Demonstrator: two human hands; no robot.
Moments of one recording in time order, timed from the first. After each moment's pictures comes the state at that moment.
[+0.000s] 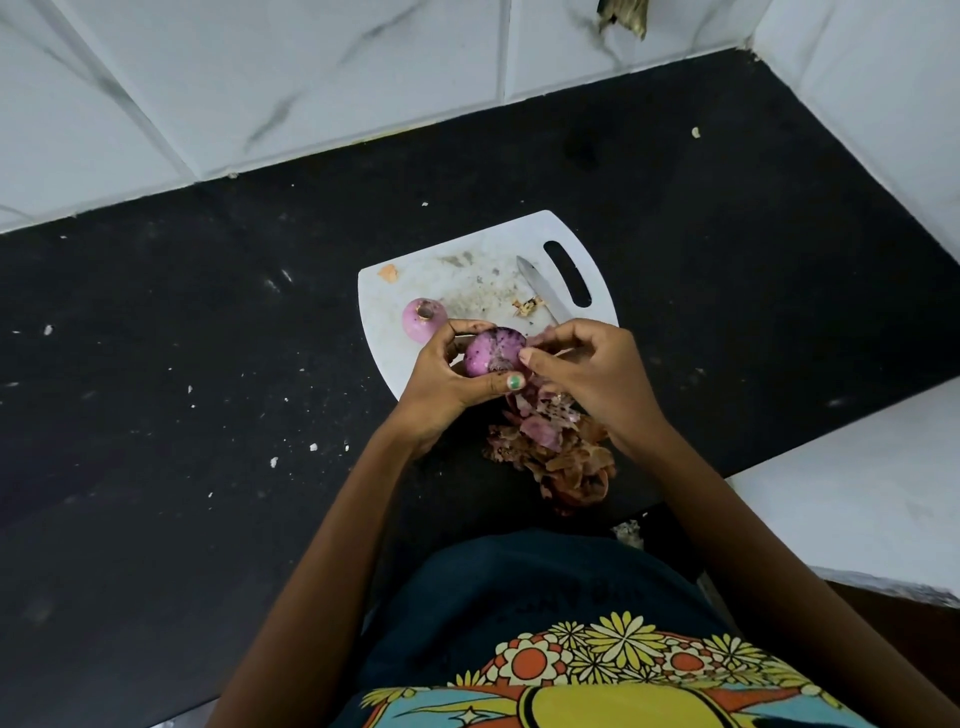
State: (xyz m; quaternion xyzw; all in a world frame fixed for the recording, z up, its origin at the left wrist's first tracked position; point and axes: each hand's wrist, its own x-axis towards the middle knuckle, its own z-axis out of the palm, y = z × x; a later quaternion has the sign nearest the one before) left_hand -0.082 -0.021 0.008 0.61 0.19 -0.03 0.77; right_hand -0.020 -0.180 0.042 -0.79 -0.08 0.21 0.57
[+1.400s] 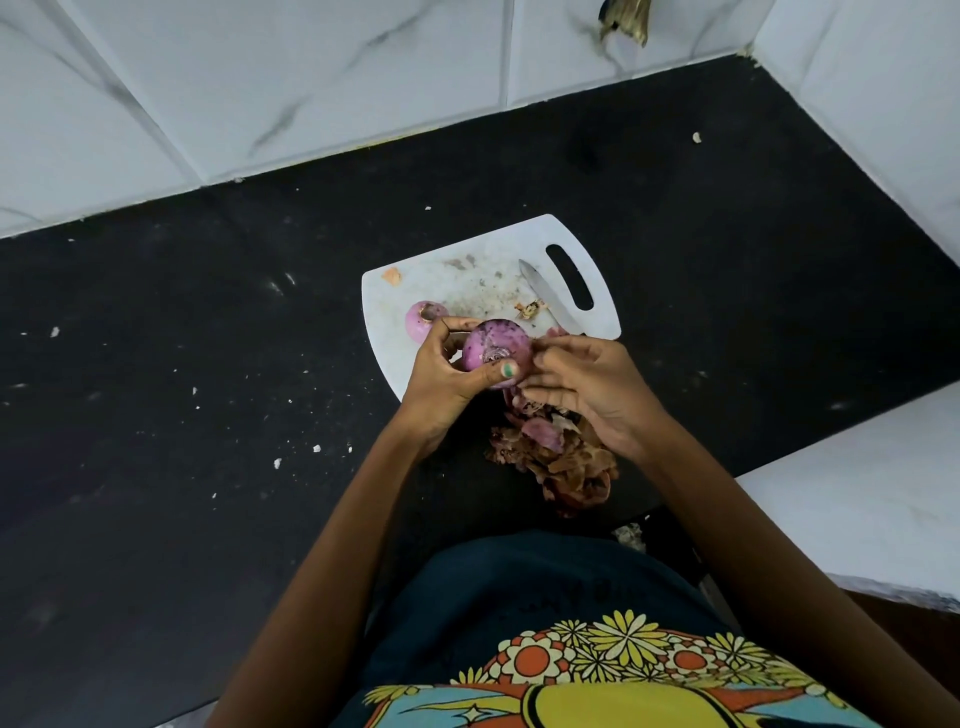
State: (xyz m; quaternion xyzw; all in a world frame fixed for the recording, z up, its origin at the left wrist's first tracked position) left_hand -0.077 -0.018 -0.006 0.63 0.19 0.02 0.75; right_hand -0.020 -0.173 0.044 -0.65 0.08 0.34 0.68
